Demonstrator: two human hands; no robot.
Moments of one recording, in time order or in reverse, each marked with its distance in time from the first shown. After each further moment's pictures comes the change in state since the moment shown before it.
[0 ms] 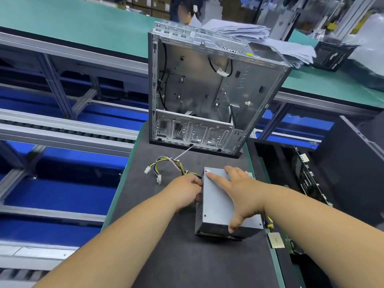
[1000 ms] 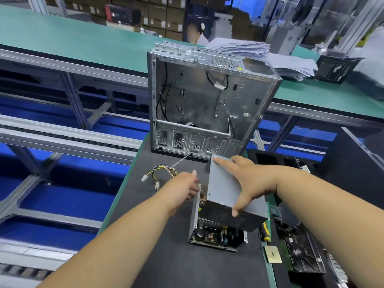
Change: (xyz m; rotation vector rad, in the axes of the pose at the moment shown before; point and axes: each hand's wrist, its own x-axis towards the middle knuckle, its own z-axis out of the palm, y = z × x) left_hand -0.018 0.029 0.009 -0.287 0.118 0.074; right_hand -0.011 0.050 -0.051 0.125 -0.024 -0.041
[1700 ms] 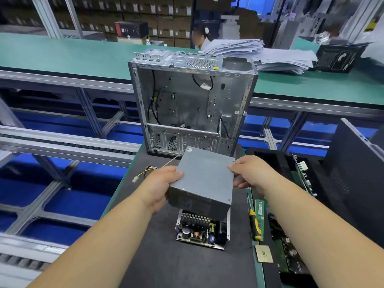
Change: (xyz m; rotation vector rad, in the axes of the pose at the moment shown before) left_hand -0.017 0.016 0.015 -0.302 0.048 0.047; right_hand -0.007 0.041 0.029 1.121 0.427 0.302
